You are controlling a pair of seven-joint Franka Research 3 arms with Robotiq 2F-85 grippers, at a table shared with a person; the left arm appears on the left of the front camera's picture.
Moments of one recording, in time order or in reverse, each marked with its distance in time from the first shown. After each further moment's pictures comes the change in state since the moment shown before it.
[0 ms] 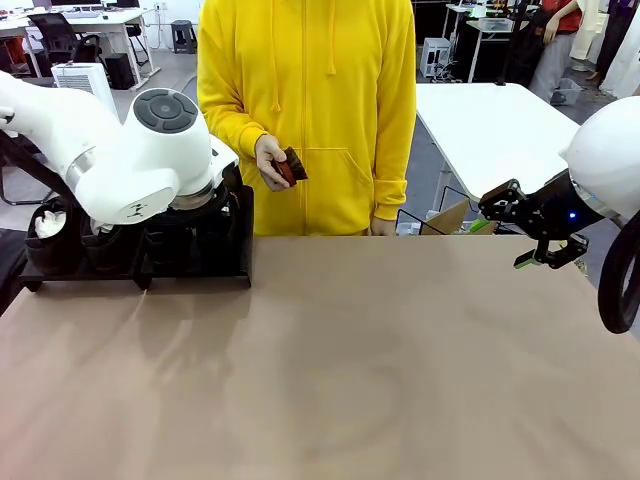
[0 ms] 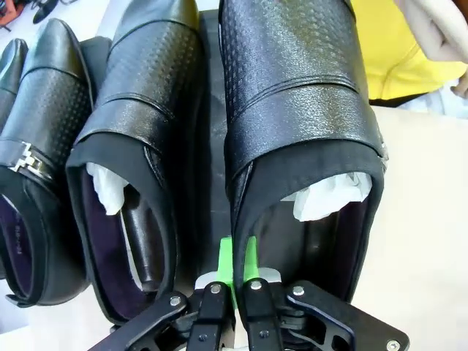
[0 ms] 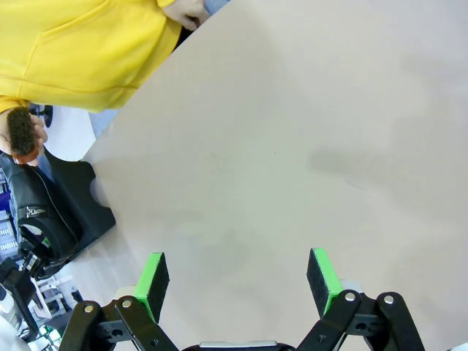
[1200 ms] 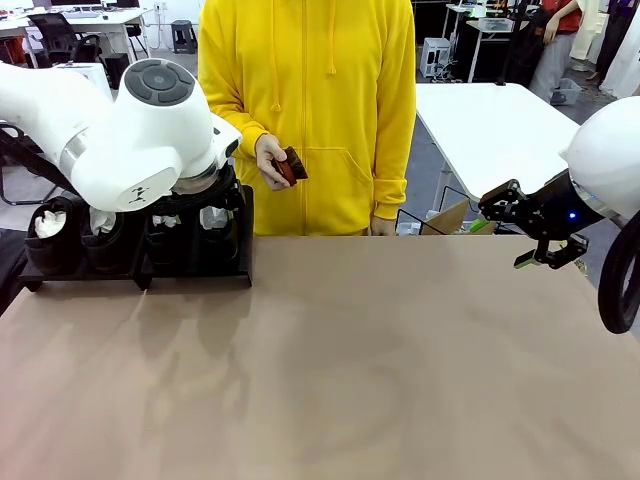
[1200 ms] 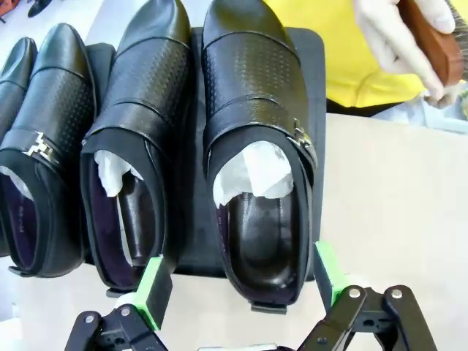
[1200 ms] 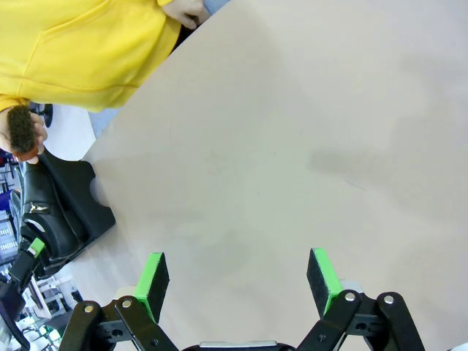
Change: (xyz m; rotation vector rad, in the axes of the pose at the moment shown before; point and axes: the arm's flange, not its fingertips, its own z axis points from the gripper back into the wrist) left arm 0.005 -0.009 0.039 -0.045 -0.010 0.057; right arm 0.000 0.000 0.000 0.000 0.000 0.000
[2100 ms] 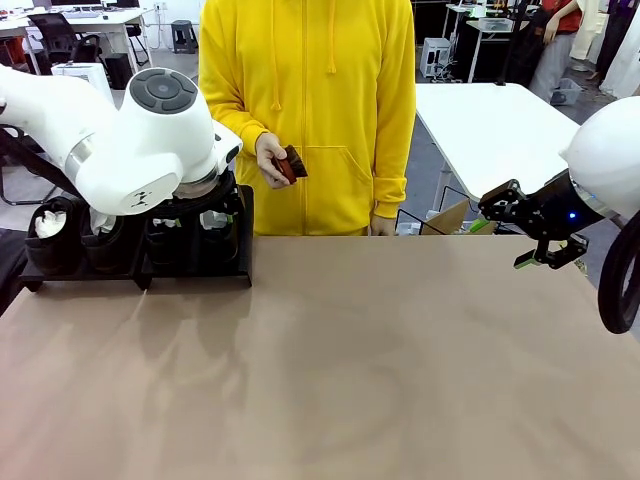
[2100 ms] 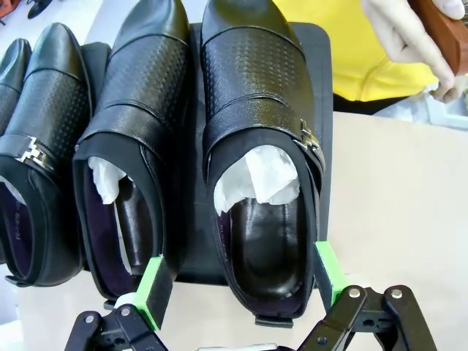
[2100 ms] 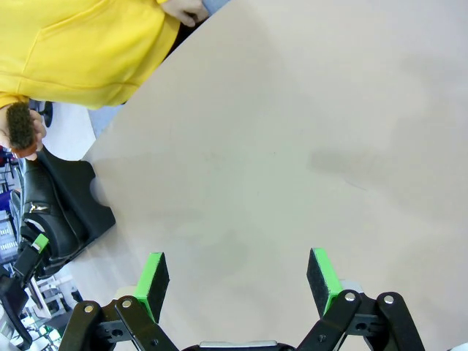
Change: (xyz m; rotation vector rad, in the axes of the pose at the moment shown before) left arm 0.001 0.001 -0.012 0.007 0.005 -0.014; right arm 0.000 0.000 0.000 0.000 0.000 0.000
